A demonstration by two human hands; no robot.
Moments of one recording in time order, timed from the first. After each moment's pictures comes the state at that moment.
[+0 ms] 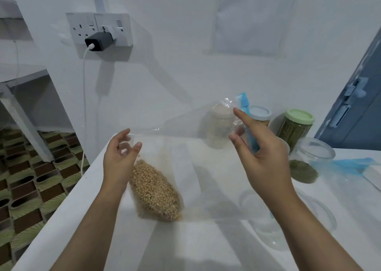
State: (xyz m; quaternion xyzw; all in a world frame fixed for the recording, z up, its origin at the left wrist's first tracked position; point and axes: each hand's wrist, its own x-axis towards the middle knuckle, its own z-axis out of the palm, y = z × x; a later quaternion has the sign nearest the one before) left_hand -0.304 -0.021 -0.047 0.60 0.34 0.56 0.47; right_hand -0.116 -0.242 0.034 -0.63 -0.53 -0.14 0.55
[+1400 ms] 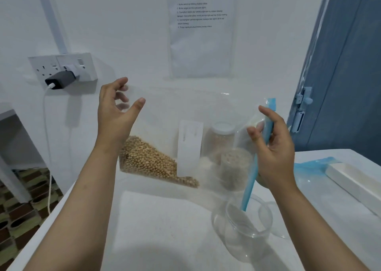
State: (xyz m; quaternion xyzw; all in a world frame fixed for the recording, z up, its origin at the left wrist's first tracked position) left_hand -0.203 -0.038 0.104 0.72 0.15 0.60 0.30; right_hand -0.016 -0.296 0.046 -0.56 -0.40 -0.12 0.71
